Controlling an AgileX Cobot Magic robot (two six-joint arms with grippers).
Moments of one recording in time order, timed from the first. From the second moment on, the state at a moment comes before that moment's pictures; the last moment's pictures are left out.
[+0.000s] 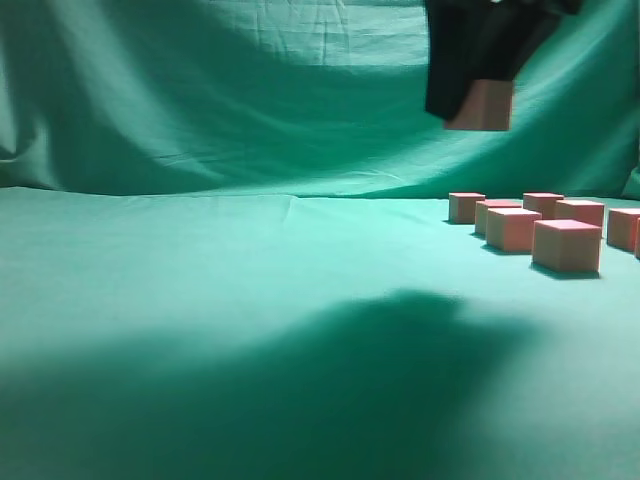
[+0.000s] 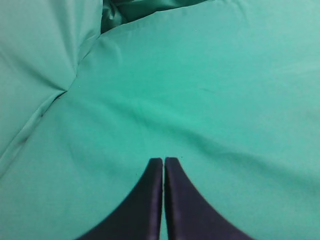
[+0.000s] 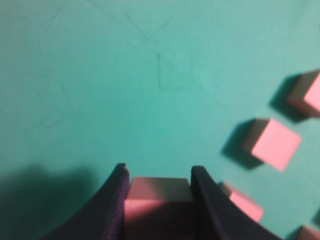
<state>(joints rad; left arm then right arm) 0.07 -0.02 0.02 0.41 0.37 -0.08 0.51 1.69 -1.26 0.08 0.90 -0.25</state>
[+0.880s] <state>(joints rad) 0.07 -0.02 0.02 0.41 0.37 -0.08 0.51 2.06 -1.52 0.08 0.79 -0.42</state>
